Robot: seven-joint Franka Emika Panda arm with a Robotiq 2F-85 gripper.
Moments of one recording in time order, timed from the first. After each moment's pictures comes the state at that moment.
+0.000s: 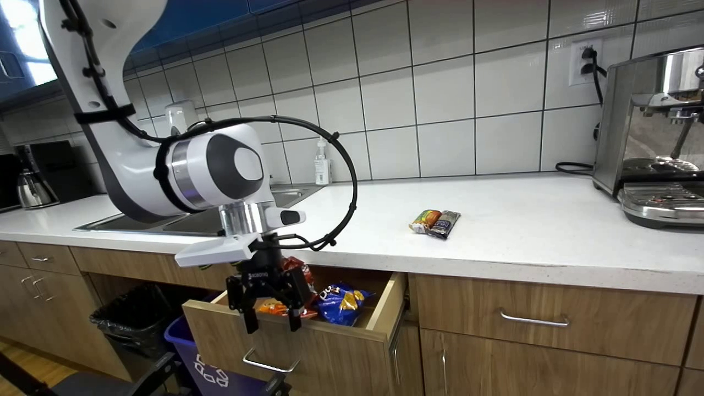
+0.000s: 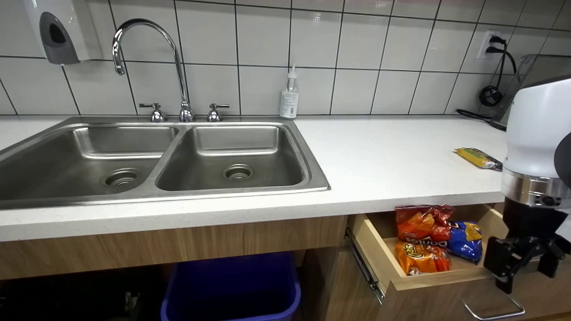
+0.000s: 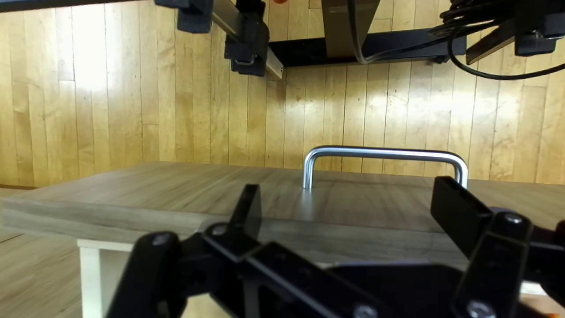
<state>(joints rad) 0.04 0.19 -0.13 -2.76 -0.36 2.72 0.23</state>
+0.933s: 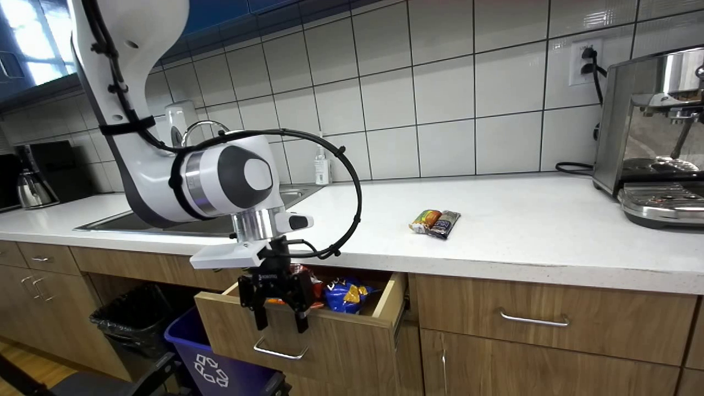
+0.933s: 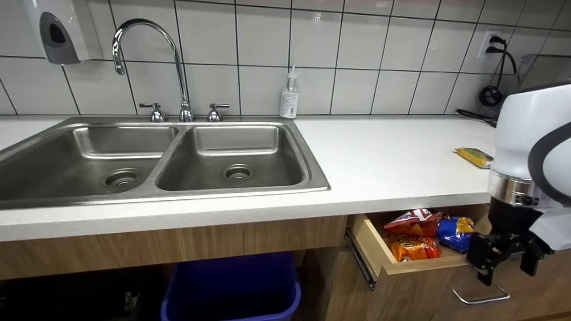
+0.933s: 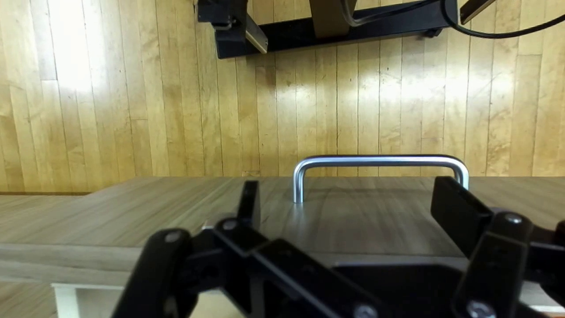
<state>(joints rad) 0.04 0.28 -0.13 -2.70 -0.29 2.78 0.23</state>
